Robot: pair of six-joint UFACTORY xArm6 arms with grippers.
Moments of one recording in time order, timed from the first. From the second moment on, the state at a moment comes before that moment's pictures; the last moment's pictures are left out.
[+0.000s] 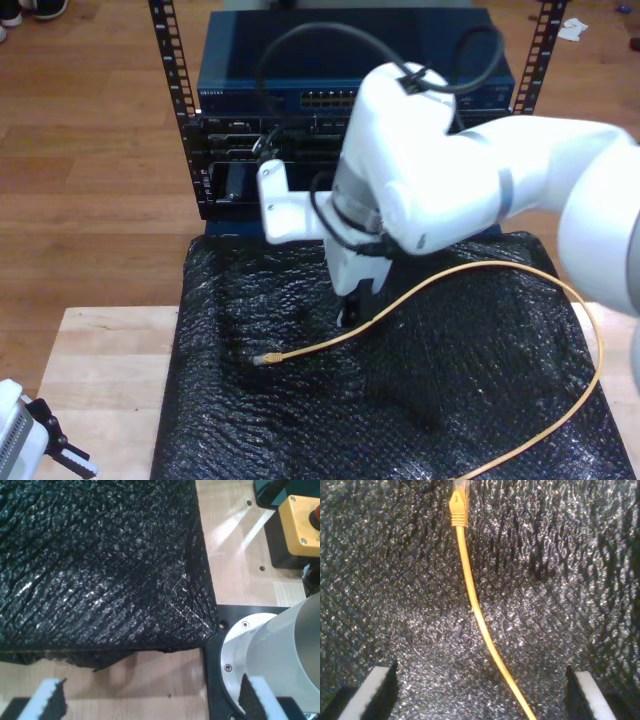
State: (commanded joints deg) left arm 43.5 -29.5 -27.2 -19.5 93.3 -223.0; right arm 35.0 -0.9 -58.0 -1.1 51.0 -60.9
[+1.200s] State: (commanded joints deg) left arm 43.5 -29.5 -27.2 -19.5 93.4 -223.0; right arm 42.3 15.1 -60.9 -11.5 40.1 -45.3
